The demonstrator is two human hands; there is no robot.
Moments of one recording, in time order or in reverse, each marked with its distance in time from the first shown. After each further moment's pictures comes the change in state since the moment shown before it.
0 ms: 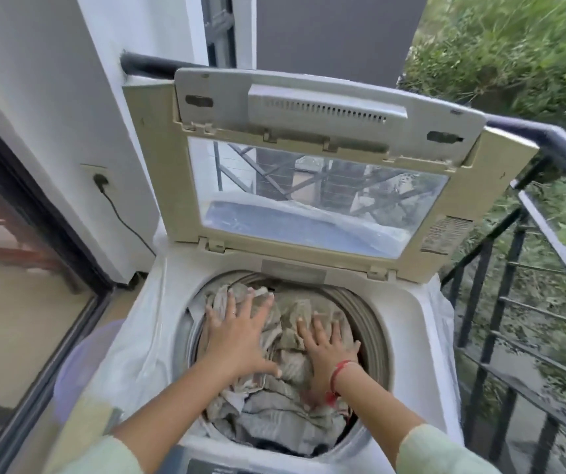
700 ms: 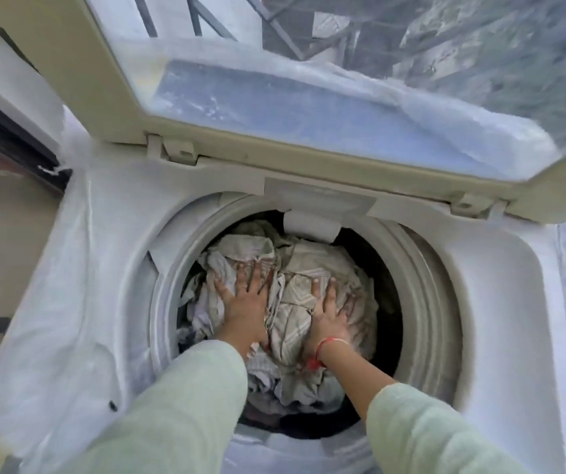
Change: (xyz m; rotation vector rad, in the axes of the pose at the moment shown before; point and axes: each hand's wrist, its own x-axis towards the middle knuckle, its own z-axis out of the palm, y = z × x) left_hand 0.117 -0.007 0.188 0.178 -0.446 -0.085; right_hand 0.129 -0.014 0.126 0.219 -0.131 0.218
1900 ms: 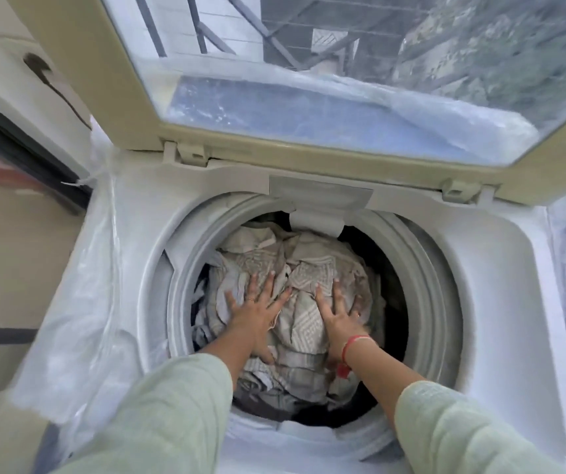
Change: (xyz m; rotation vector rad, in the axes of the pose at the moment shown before) left_hand -0.028 -0.008 0.000 -0.012 0.009 0.204; right_hand -0.025 0.030 -0.015 -0.102 0.027 -0.225
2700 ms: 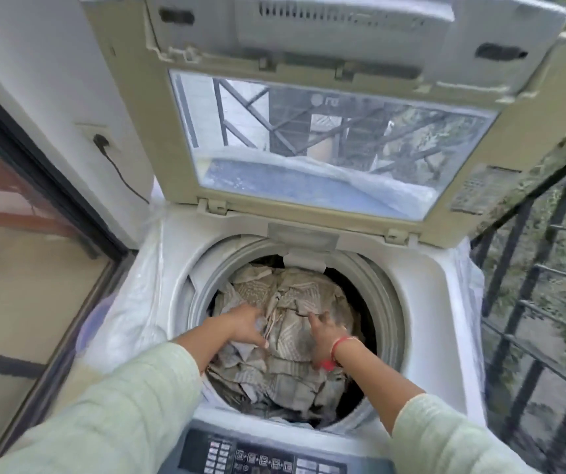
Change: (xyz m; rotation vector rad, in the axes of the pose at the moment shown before) left_hand -0.086 -0.011 -0.080 -0.377 -0.003 0.028; right_hand -0.063 -0.011 -0.065 0.028 -0.088 0.014
